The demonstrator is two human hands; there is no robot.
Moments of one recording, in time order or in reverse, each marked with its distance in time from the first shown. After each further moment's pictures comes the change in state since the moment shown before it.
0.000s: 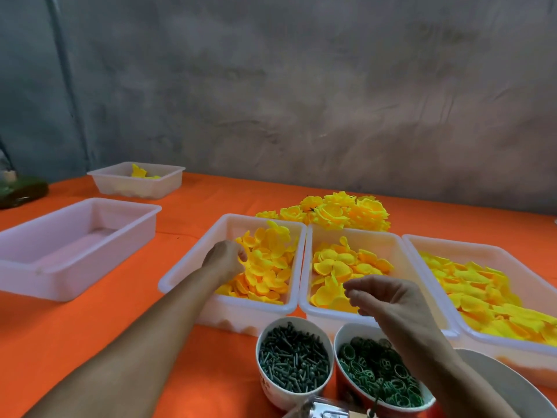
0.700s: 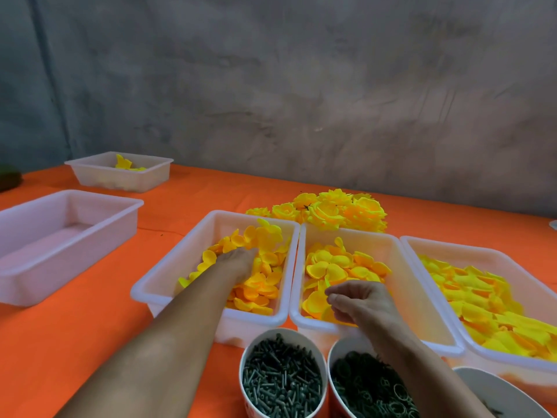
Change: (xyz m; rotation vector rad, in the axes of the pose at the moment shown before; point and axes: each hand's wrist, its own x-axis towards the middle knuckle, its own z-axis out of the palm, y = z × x) left_hand 0.042 0.029 0.042 0.347 -0.286 0.063; right_hand 0.058 0.054 0.011 -0.029 -0.011 0.232
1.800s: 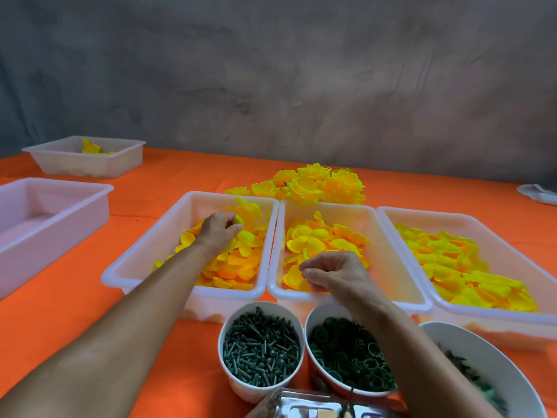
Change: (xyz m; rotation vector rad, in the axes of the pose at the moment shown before) left_hand -0.014 0.005 -0.008 -0.828 0.391 0.150; right_hand -0.005 0.000 -0.002 -0.018 -0.107 -0.087
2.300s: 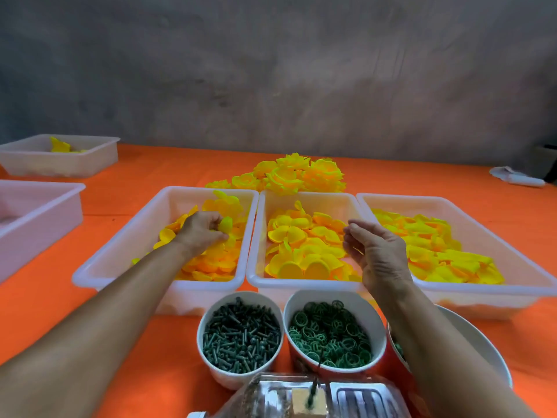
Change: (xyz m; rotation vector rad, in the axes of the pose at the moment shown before) left_hand -0.008 0.001 0.005 -0.023 -0.147 -0.020; right_hand -0.002 0.004 -0.053 0.633 0.521 0.005
